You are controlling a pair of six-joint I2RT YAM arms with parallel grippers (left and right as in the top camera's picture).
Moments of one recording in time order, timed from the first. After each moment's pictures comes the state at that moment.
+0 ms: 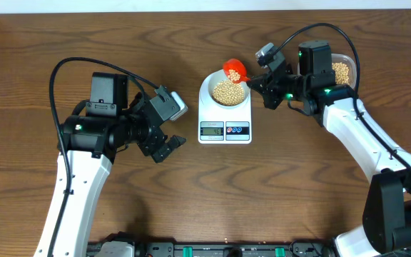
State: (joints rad) left arm -0.12 1.25 1.19 -1.02 0.49 0.74; right arm 0.24 1.70 1.17 -0.22 -0.65 -0.24
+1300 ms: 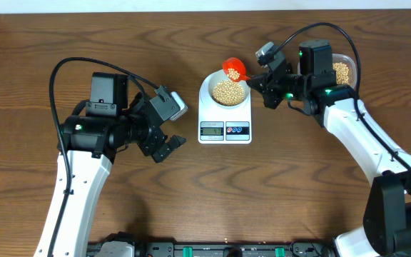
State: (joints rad) left arm -0.12 1.25 1.19 -1.02 0.49 0.74; right arm 0.24 1.69 1.17 -0.22 -0.65 -0.25
